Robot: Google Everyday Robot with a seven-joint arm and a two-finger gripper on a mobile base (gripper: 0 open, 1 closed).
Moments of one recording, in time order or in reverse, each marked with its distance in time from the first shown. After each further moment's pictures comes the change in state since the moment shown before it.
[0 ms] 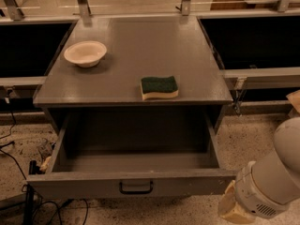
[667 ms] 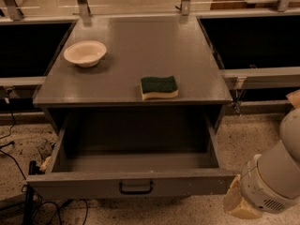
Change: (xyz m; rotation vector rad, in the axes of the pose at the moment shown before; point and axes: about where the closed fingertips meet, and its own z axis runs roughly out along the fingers) arm 0.000 -0.003 -0.021 0.024 0.029 -0.033
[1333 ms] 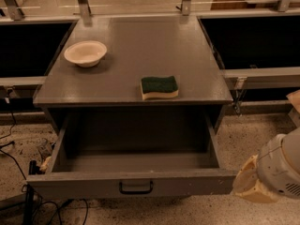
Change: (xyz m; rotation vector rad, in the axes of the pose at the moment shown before) arm -0.008 -0.013 -0.062 0.085 -0.063 0.024
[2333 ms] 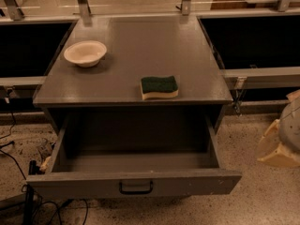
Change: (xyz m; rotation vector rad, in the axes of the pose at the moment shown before) arm 0.006 -0.052 -0.067 0.128 0.106 0.035
